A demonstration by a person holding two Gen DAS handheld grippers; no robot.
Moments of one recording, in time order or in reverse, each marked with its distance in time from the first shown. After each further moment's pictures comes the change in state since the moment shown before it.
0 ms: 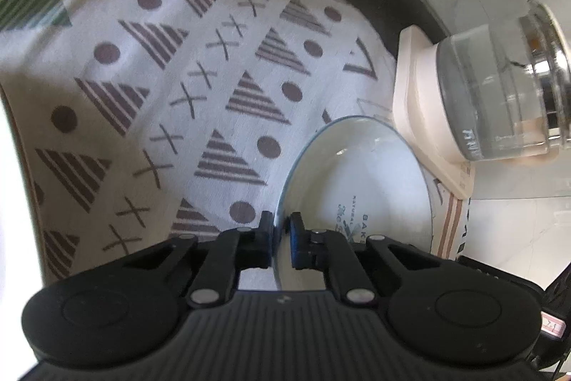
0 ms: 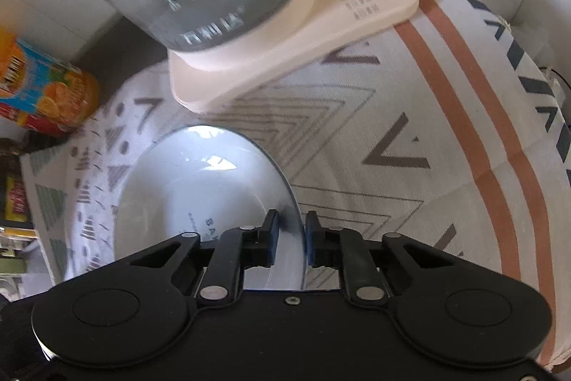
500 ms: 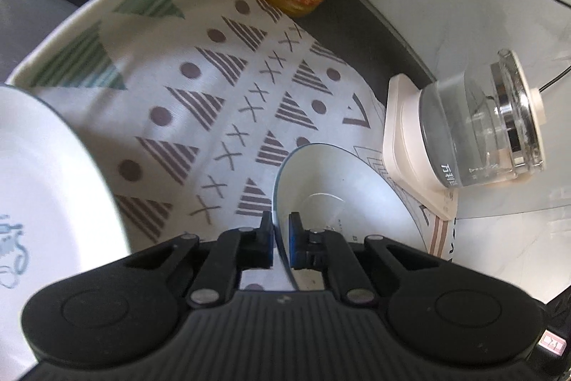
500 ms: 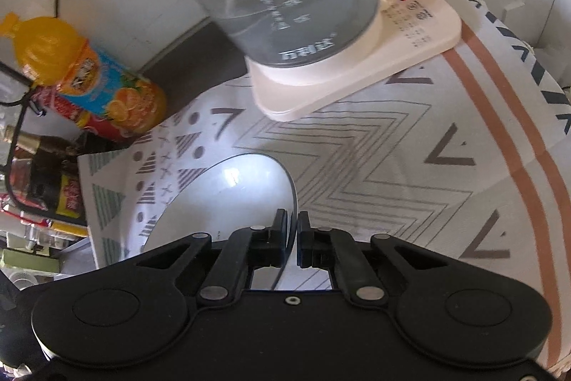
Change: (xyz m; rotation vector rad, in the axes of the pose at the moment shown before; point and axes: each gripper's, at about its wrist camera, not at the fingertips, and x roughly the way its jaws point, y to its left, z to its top) left arm -0.057 0.020 0.014 0.013 -0.096 -0.024; right arm -0.031 0.042 -0.025 -0.027 -0.106 0.103
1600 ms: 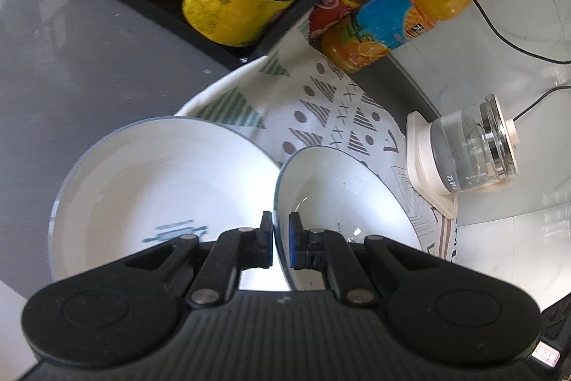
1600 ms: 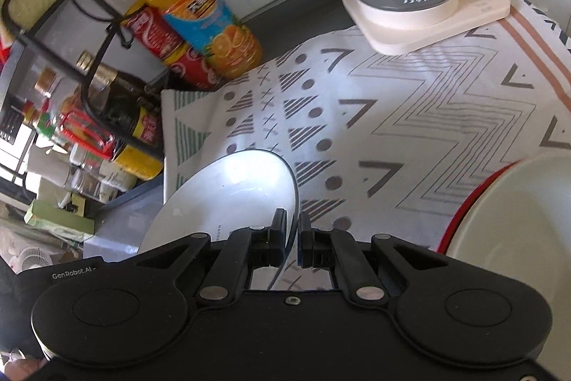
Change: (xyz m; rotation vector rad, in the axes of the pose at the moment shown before) left arm -0.112 0.110 -0.003 0.014 -0.081 -0.027; right arm -0.027 0.101 -0.111 -0.063 -0.067 0.066
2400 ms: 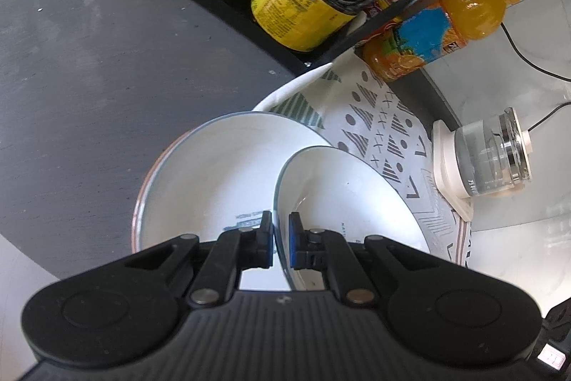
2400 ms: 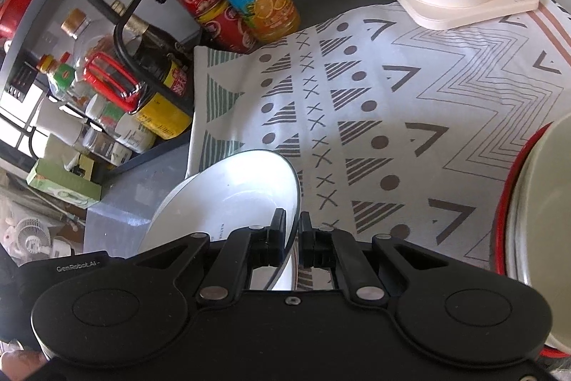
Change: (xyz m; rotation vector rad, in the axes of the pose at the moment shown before) left arm -0.023 0.056 -0.004 -0.041 -0.007 0.026; right arm 0.011 0.041 -0.038 -0.075 0.026 0.008
